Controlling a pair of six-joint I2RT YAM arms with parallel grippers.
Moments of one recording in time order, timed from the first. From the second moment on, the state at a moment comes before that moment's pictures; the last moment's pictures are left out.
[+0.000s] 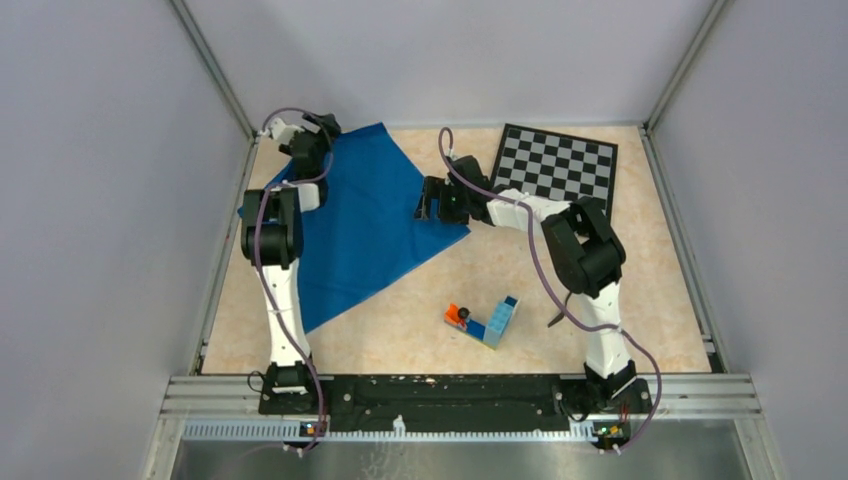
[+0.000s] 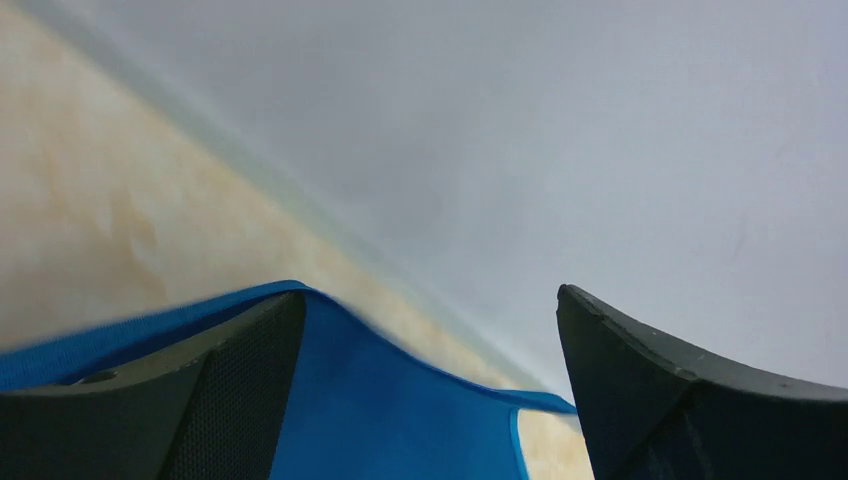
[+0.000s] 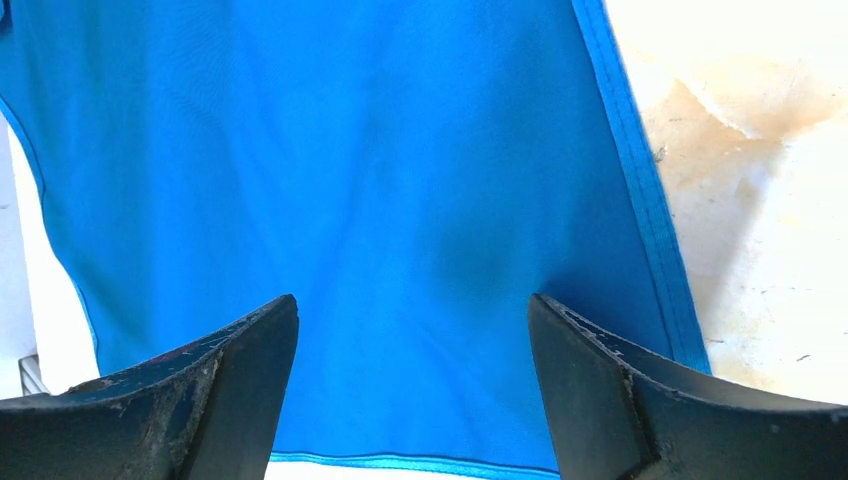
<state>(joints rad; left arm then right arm) 0.01 2.33 1.48 0.82 -0.19 -0.81 0.59 2.14 1.50 -0.08 -0.22 0.61</state>
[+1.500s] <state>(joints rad) -0.22 1.74 0.90 0.11 0.42 -0.72 0.59 2.39 1.88 -0.20 -0.19 0.54</state>
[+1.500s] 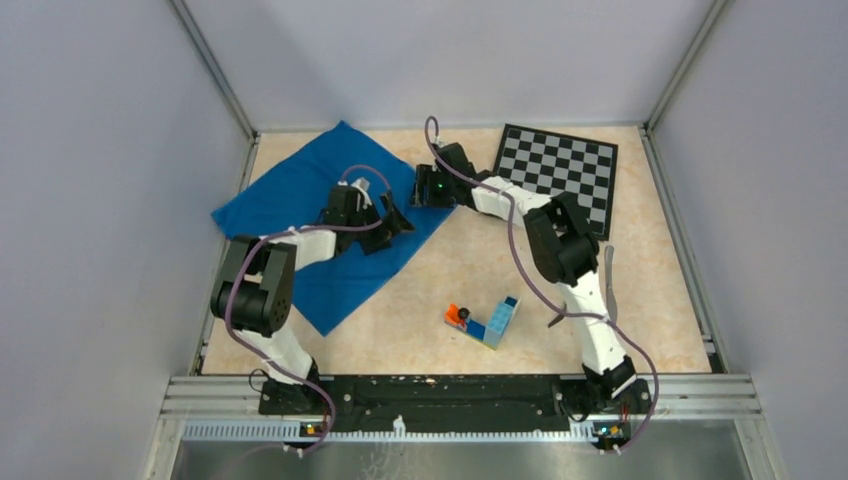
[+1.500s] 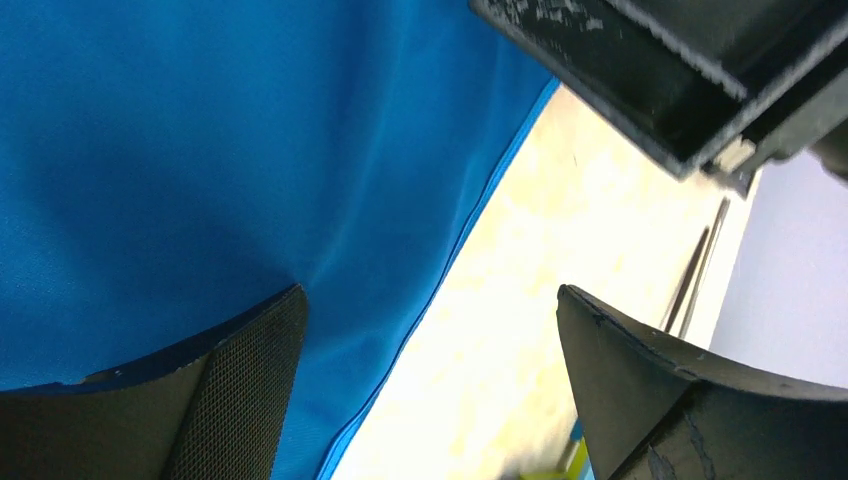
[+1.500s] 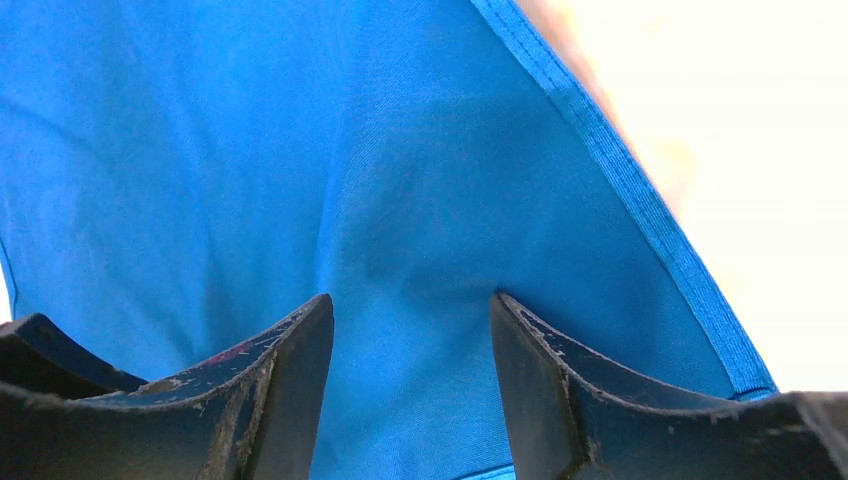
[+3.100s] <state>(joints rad) -0.19 1.41 0.93 -0.18 0.26 -0.67 0.63 1.85 1.03 0.03 -0.36 0.65</state>
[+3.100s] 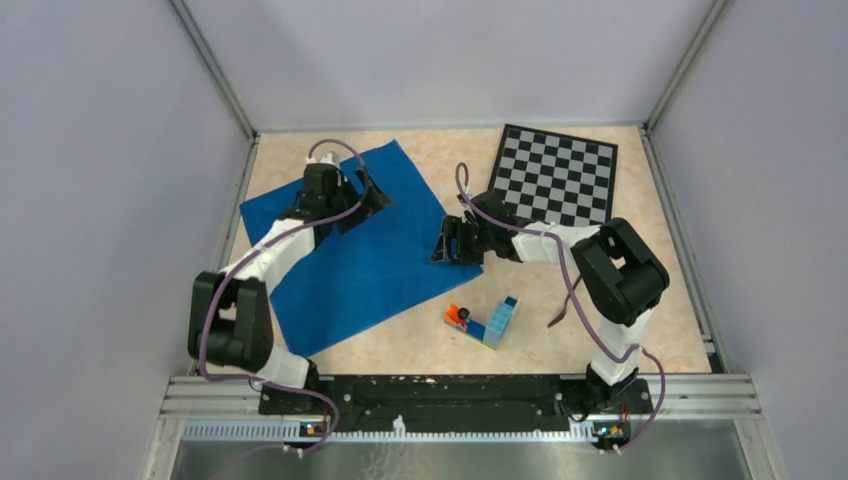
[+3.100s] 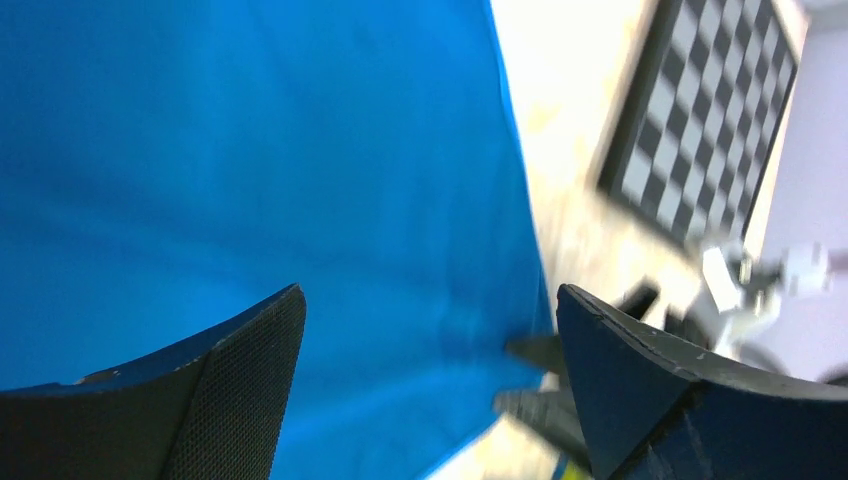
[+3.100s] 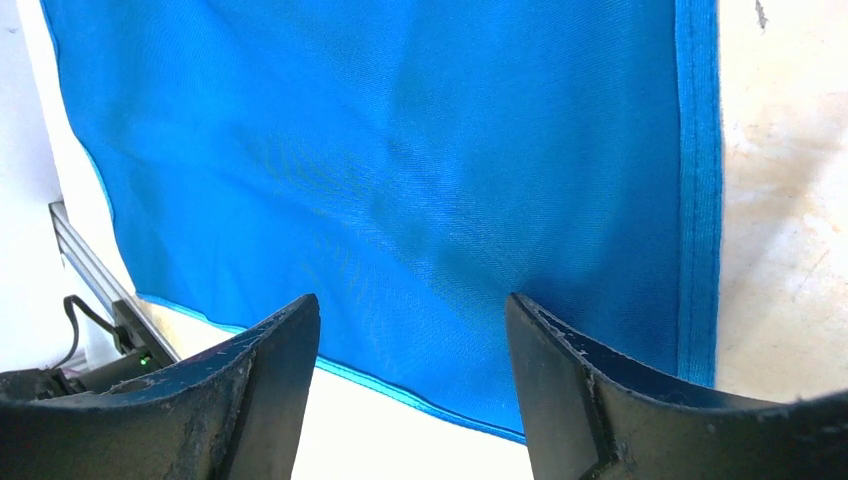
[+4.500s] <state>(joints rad) -0.09 2.34 1.79 -0.05 0.40 -0.49 0.71 1.97 1.34 -0.26 -0.07 0.50</state>
